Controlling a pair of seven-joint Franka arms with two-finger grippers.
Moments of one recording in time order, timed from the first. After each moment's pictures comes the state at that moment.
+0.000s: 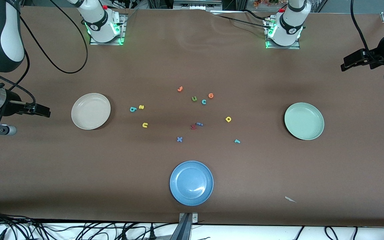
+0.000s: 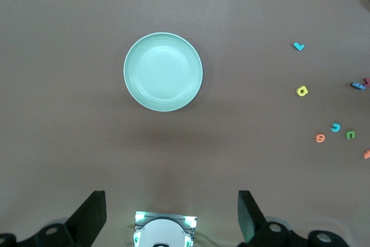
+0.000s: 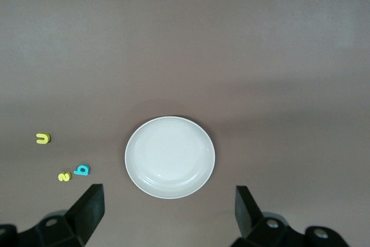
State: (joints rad) left arm -0.02 0.01 0.03 -1.51 -0.04 1.34 -0.11; right arm 0.09 0.32 -0.10 -1.40 -0.03 1.62 0.09
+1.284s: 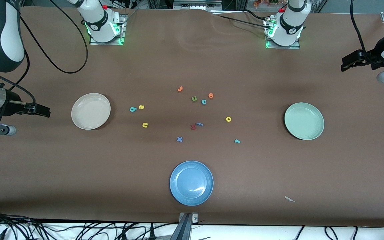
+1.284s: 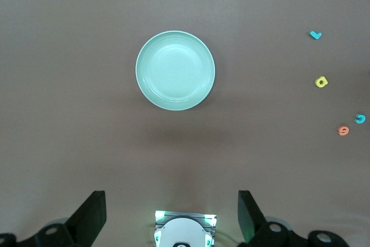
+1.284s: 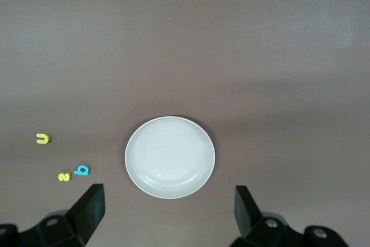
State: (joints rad) left arm -0.02 0.01 0.00 -1.52 0.02 1.33 -0.07; right arm 0.09 0.32 -0.10 -1.40 -0.02 1.62 0.09
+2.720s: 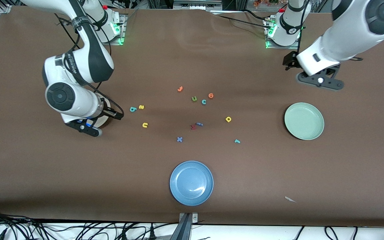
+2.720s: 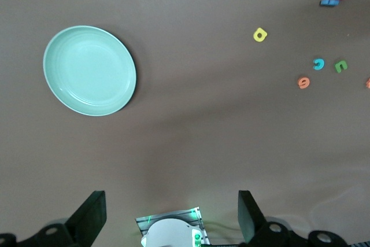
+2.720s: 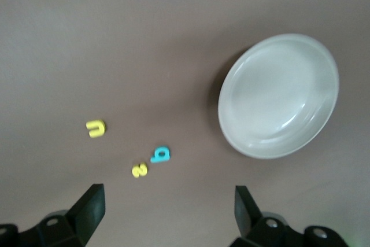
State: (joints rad) left arm -0.03 0.04 -0.26 -1.67 -0.03 1.43 -0.06; right arm 0.29 0.39 0.04 -1.66 0.01 1.78 0.71
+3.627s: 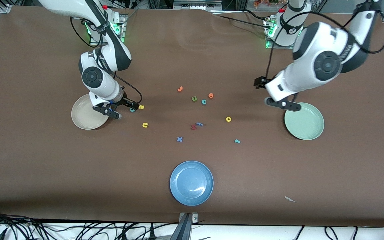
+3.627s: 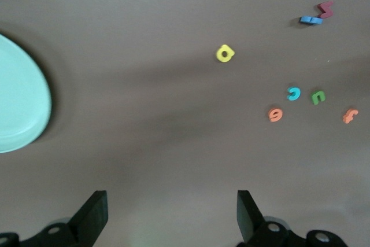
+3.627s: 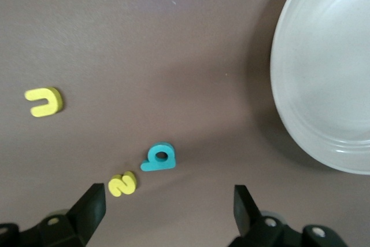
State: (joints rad) left arm -0.05 0.16 -0.34 -1.91 -0.15 1.82 -0.20; right arm 0.29 0.31 0.10 -2.23 0.02 2.44 0.73
